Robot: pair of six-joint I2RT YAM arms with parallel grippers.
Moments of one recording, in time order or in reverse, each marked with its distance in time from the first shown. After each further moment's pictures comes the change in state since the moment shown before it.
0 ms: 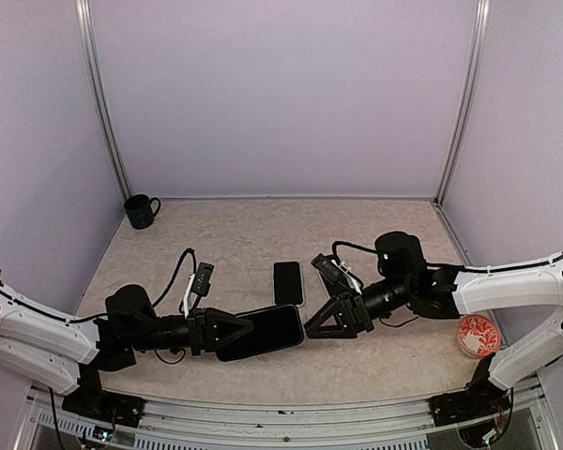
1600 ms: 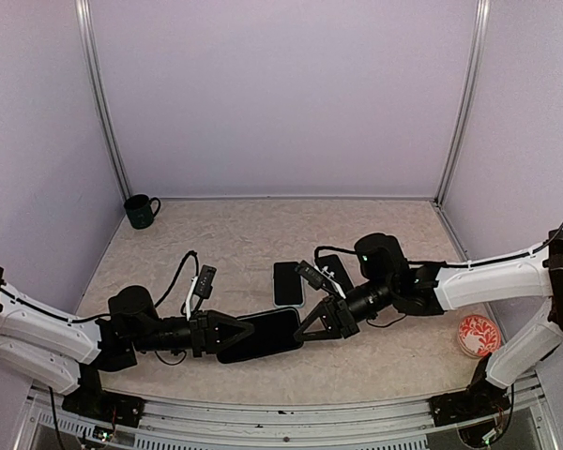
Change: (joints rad) left arm 0.001 0.020 0.000 -0.009 0.002 0.008; right arm 0.042 0.124 0.083 -0.034 0.001 -0.048
